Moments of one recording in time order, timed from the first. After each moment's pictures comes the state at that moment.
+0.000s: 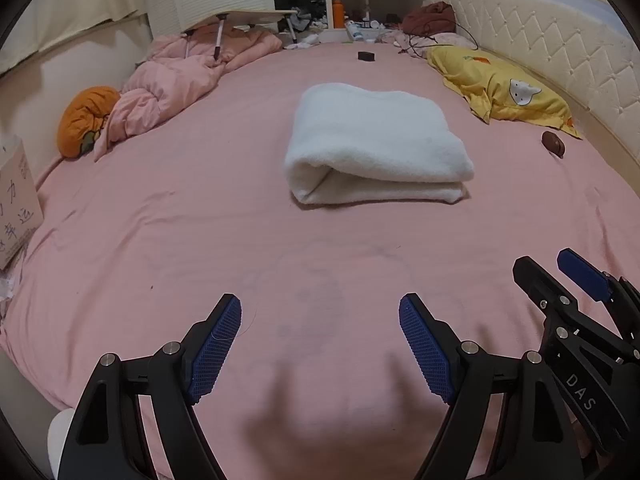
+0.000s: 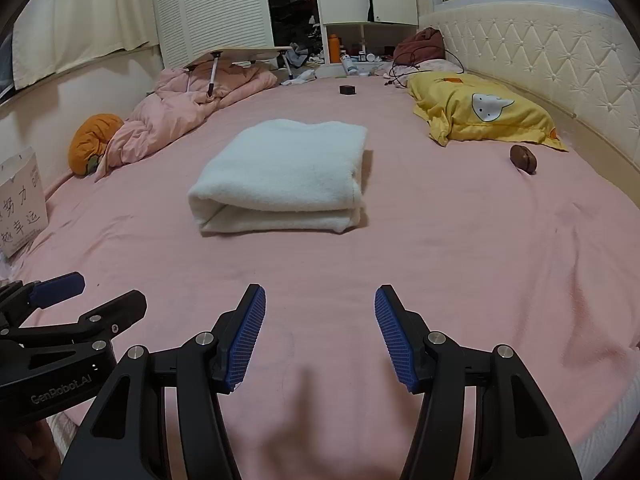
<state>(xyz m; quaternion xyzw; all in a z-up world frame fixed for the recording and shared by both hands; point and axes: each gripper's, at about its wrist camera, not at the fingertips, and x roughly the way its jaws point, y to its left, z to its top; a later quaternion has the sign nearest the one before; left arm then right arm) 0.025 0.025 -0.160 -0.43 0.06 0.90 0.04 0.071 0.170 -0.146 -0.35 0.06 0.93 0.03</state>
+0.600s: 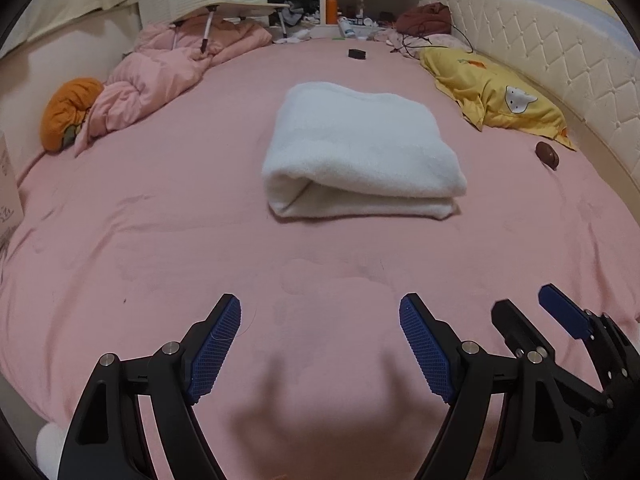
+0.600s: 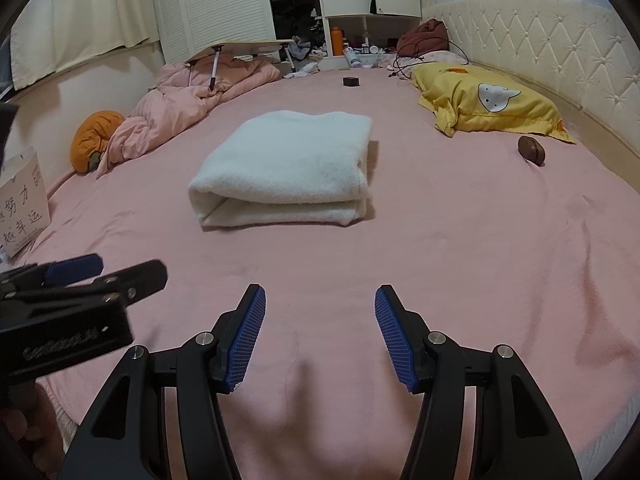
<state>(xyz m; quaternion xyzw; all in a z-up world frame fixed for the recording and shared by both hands) -0.007 0.036 -0.164 -0.44 0.03 0.90 0.07 0.062 0.175 -0.156 -0.36 0.07 0.93 0.02</state>
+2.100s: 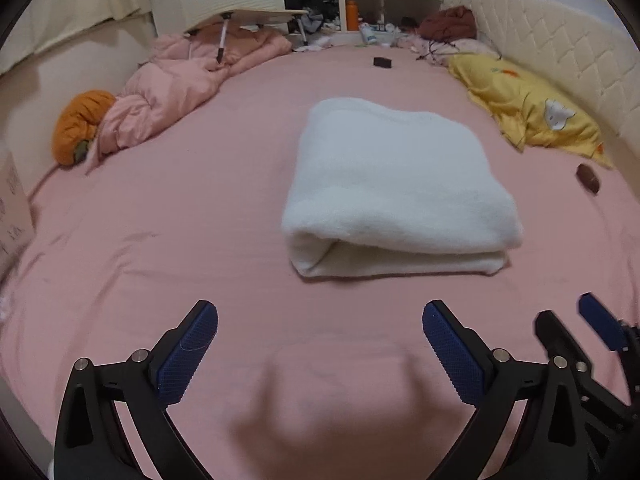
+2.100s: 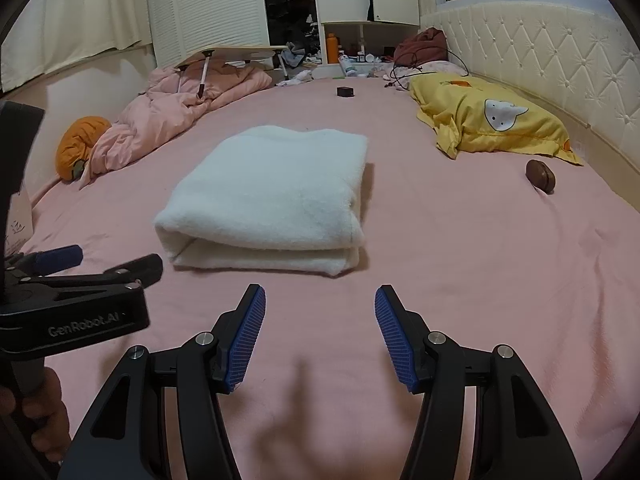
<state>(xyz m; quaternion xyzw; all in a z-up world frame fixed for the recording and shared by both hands) -0.069 0.040 -0.166 -0.43 0.04 0.90 0.03 0.005 0.186 -0.156 -0.35 0.05 0.93 0.03</state>
